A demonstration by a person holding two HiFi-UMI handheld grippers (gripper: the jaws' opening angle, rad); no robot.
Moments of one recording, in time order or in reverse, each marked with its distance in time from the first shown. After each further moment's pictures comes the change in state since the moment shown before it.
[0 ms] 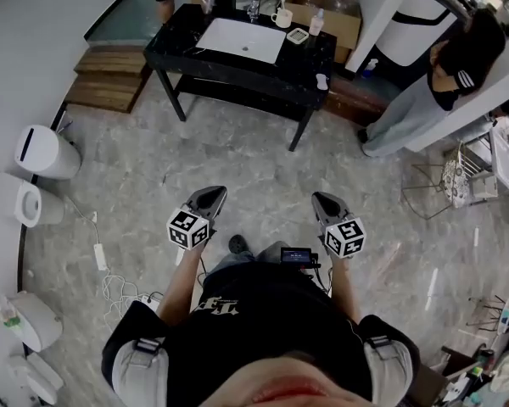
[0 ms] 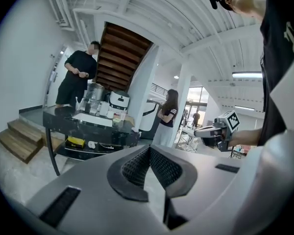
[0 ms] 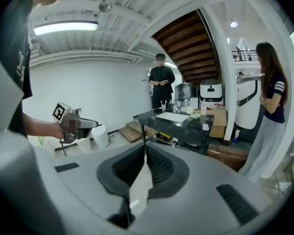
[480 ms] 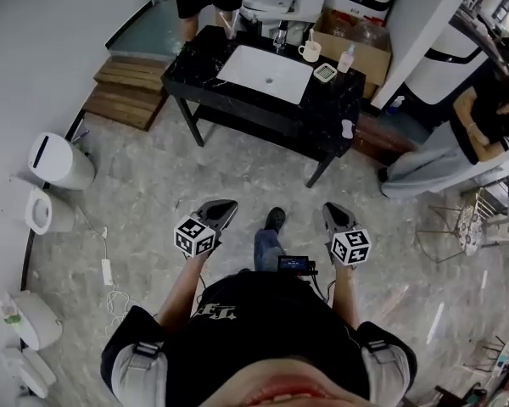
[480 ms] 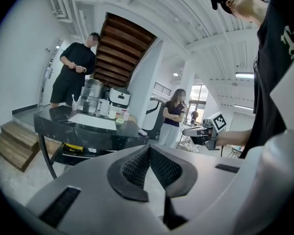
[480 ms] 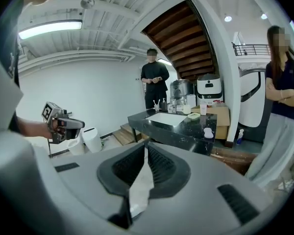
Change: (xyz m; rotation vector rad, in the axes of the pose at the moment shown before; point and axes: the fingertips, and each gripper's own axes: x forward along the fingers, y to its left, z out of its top) left arm 0.091 0.107 0.046 0.000 0.045 -0.030; right arm 0.149 -0.111 0.043 0.060 0.002 -0.012
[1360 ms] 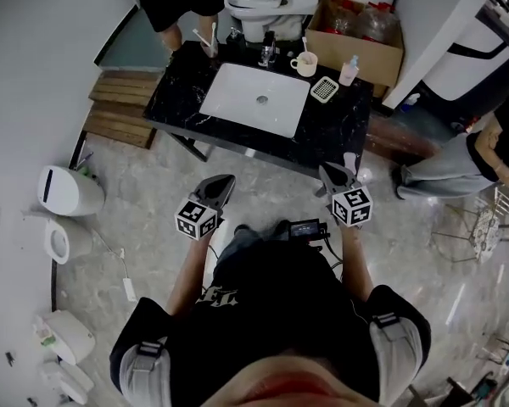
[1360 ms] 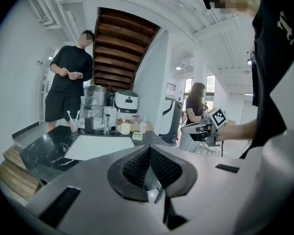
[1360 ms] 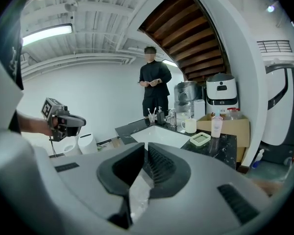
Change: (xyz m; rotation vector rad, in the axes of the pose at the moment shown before) left arm 0.202 0.188 0.167 0.108 0.007 0.107; right arm 0.242 -0.181 0.165 -0.049 -0.045 0.106
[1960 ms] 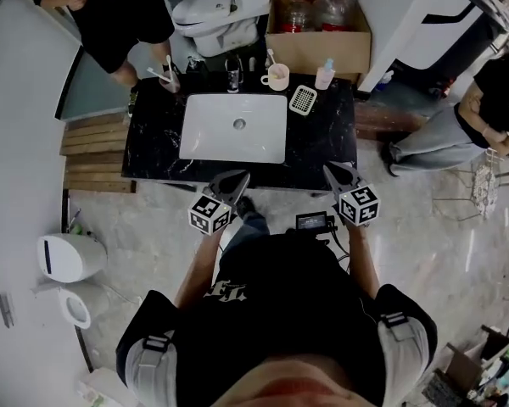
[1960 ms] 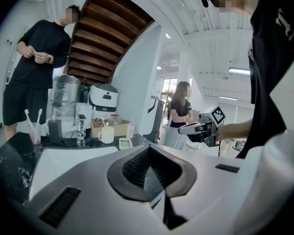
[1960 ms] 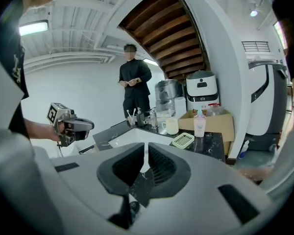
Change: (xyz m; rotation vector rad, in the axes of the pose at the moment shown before) left arm 0.146 0.067 0.037 0.050 0.036 -0.333; right arm 0.047 -0.066 0.022 0.135 0.015 -0.209
